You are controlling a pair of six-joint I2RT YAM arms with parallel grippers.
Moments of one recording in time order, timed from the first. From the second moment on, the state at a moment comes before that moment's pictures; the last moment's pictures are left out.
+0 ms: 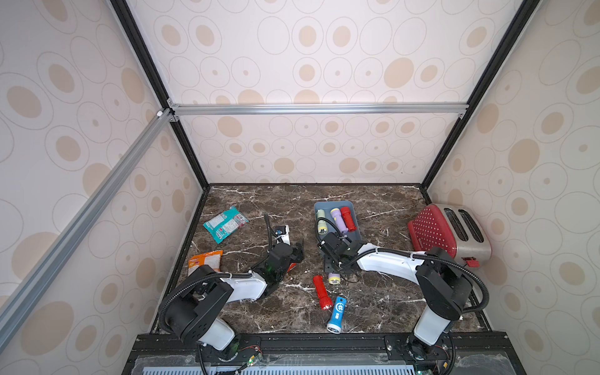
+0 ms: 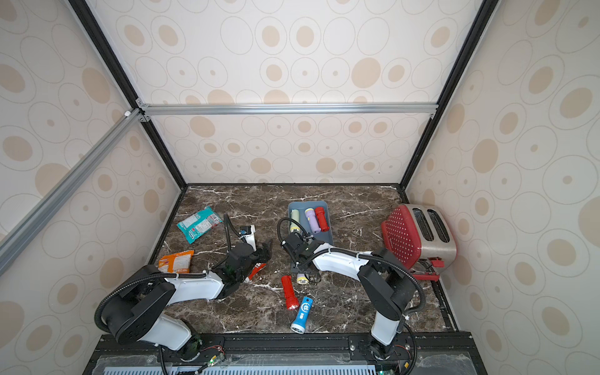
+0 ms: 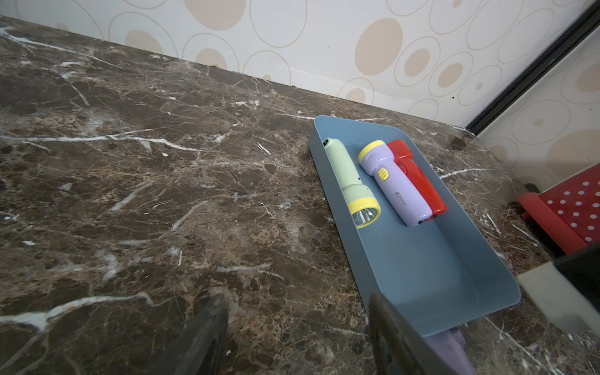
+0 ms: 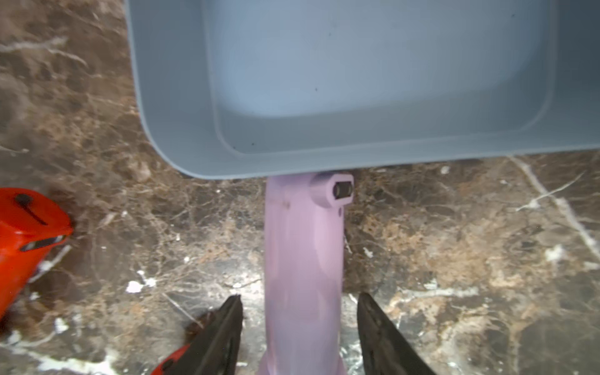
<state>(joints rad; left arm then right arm) -0.68 1.51 0.48 0.64 -0.35 -0.50 0.84 1.75 1.08 -0.59 0.21 0.84</state>
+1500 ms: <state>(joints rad) -0.68 1.62 0.58 0.58 -0.34 -0.48 0.82 1.73 1.36 -0.79 0.45 0.57</state>
